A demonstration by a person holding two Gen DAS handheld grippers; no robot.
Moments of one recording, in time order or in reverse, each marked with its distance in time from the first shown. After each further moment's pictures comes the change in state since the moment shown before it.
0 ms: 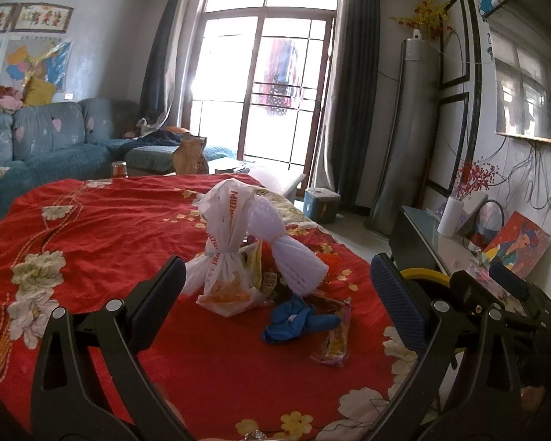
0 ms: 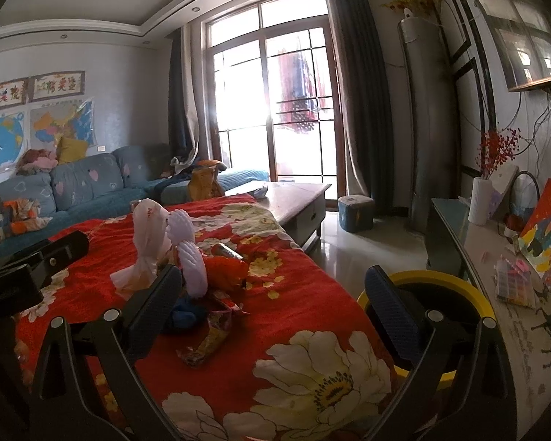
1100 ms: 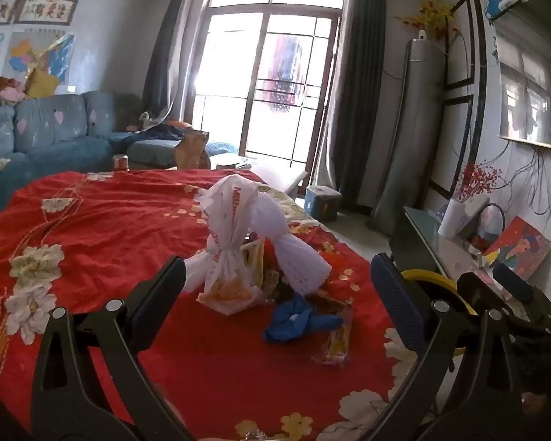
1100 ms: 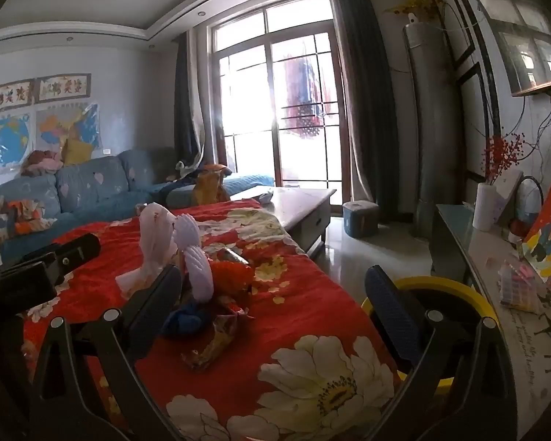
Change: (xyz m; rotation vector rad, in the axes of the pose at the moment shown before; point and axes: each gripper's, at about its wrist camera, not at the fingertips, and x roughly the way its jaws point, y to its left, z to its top) left arm 0.003 0.002 0.007 -0.022 0.018 0.001; right arm -0.004 0.001 0.001 -0.010 -0.020 0.026
